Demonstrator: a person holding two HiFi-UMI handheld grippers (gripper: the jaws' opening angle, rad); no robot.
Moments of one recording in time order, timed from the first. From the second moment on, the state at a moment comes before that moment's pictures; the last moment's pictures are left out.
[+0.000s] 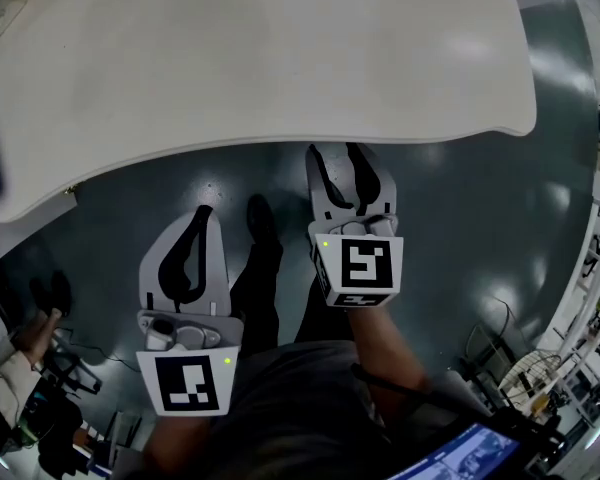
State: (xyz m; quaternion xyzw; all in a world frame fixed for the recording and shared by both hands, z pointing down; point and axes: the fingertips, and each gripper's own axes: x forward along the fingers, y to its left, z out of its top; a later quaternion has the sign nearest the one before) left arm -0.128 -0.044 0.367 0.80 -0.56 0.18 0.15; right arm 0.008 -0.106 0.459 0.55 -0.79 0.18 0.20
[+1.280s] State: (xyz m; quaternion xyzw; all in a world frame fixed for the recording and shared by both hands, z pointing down) left arm -0.134 -0.033 0.363 0.78 -0.57 0.19 0.16; right arm 0.018 -0.102 0.473 0.55 -0.78 0.23 0.21
